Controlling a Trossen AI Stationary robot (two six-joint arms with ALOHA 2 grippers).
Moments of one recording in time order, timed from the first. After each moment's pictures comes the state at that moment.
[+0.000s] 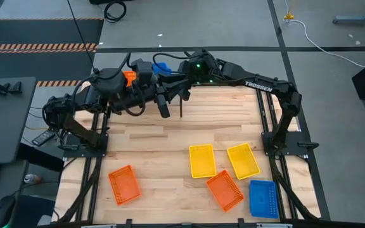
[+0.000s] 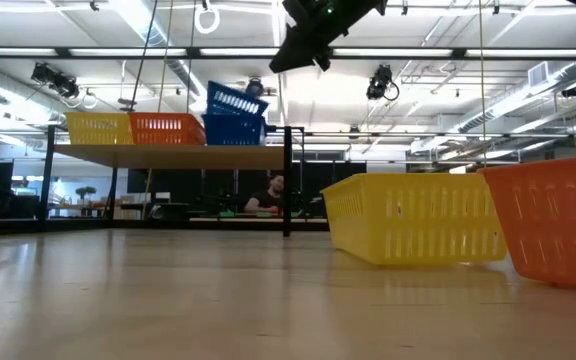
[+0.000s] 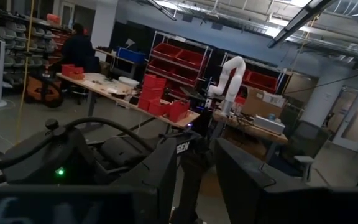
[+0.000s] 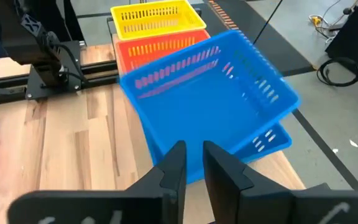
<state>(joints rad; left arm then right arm) -0.10 1.55 2.01 -0.32 -0.45 -0.27 -0.37 1.78 1.80 -0.53 -0.05 -0.07</state>
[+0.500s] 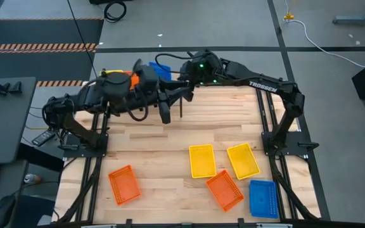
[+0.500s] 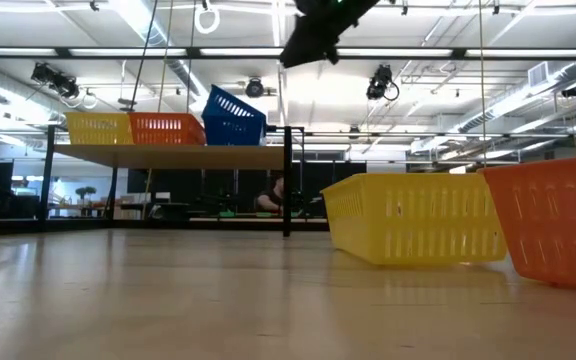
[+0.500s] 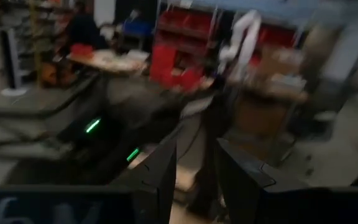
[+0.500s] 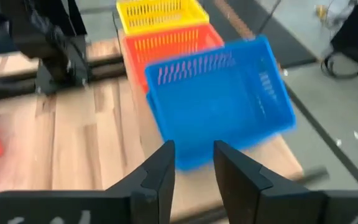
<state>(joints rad) -0.09 1.54 2.01 -0.49 -0.45 -0.22 -0.37 1.73 1.80 -0.63 -0.05 -0.05</state>
